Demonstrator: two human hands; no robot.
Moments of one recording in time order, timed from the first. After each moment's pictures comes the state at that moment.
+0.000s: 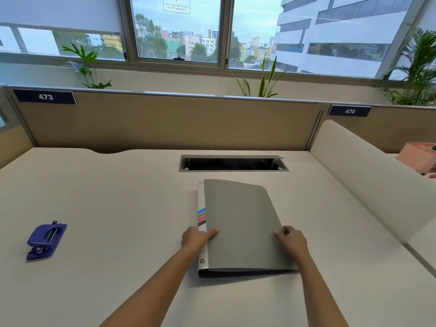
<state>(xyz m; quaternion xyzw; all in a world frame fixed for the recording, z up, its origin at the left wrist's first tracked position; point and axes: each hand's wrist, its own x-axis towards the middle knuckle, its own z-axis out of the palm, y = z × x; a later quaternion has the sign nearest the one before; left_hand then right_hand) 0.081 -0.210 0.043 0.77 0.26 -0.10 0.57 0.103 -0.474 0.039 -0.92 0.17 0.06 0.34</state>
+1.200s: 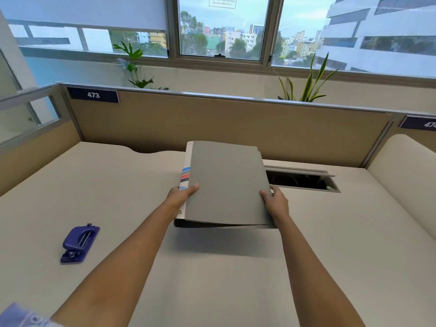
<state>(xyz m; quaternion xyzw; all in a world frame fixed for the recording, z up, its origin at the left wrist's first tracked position) 0.180 -0.062 0.112 0.66 0.26 0.00 0.71 0.247 -0.317 0.097 -0.85 0.07 0.02 0.52</state>
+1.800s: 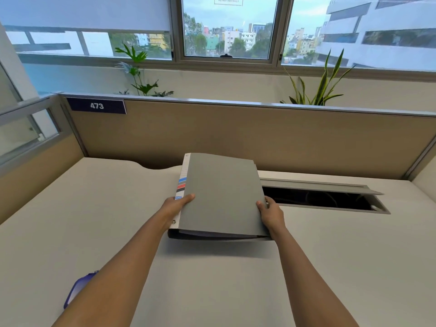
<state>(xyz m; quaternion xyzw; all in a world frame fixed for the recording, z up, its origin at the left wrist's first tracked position) 0.255 0.057 0.094 0.68 0.28 -0.03 0.67 0.322 -0.198 0.060 -0.86 0.06 0.05 0.51</state>
